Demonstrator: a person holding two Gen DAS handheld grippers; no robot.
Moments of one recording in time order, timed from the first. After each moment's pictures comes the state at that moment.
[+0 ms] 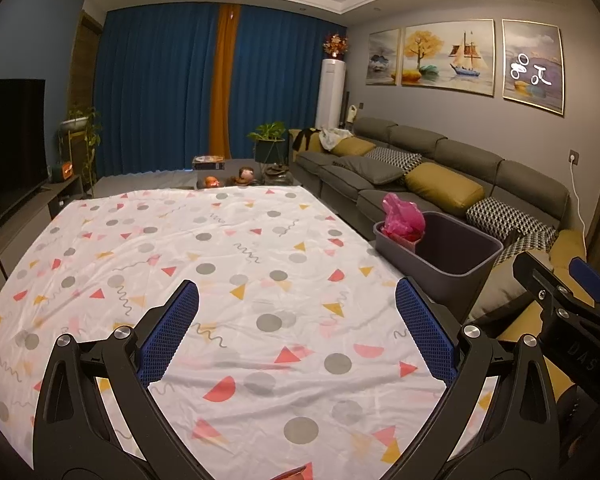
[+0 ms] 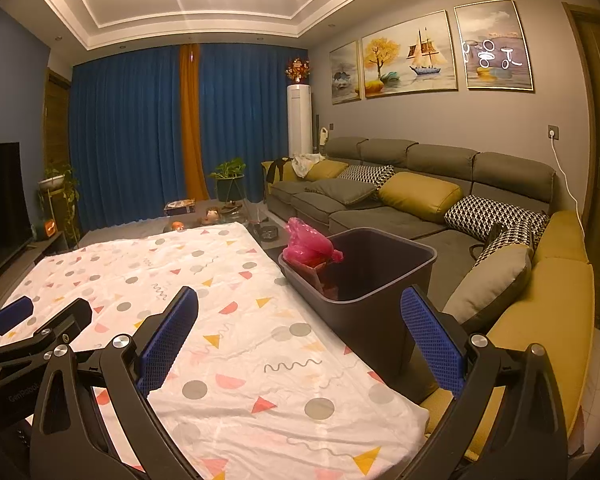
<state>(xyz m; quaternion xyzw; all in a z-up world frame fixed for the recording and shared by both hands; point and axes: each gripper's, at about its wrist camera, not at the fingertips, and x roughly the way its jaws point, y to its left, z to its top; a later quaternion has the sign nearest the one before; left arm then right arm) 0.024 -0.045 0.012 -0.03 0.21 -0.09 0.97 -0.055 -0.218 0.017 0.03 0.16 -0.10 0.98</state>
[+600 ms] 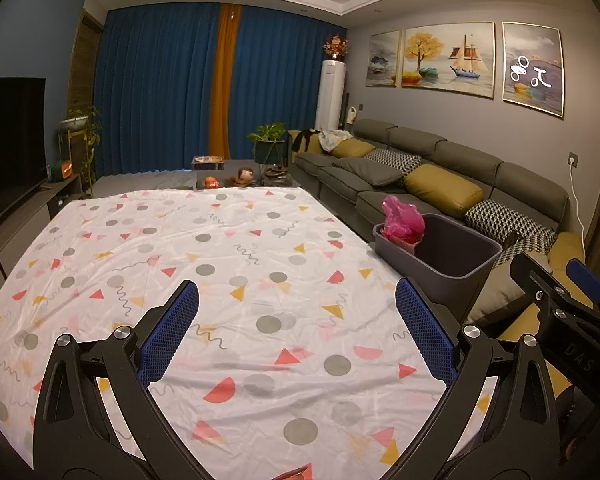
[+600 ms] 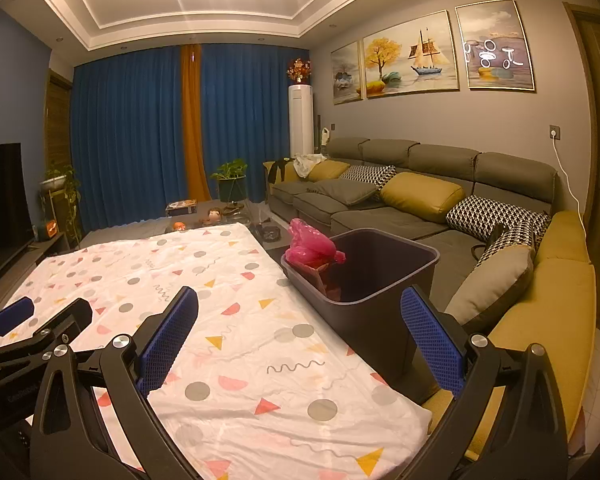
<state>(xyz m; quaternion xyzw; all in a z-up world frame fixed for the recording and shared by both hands) 0.024 -0.045 0.013 -0.03 0.21 -0.09 0.97 -0.049 -0.214 0.018 0.03 0.16 -0.09 0.98</state>
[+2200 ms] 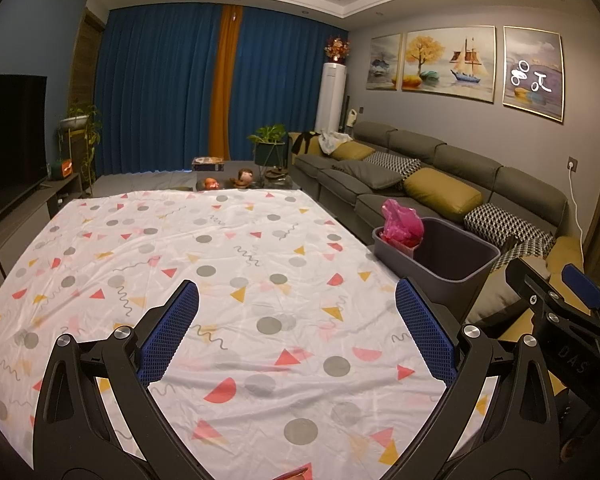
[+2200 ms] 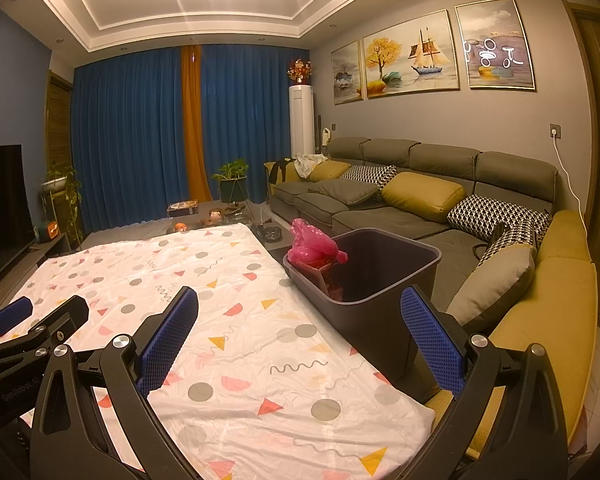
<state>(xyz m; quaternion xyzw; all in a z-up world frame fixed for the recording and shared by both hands) 0.024 -0.045 0.015 -0.04 0.21 -0.09 0.97 -0.046 -0.211 0.016 0.03 0.16 -0.09 0.98</state>
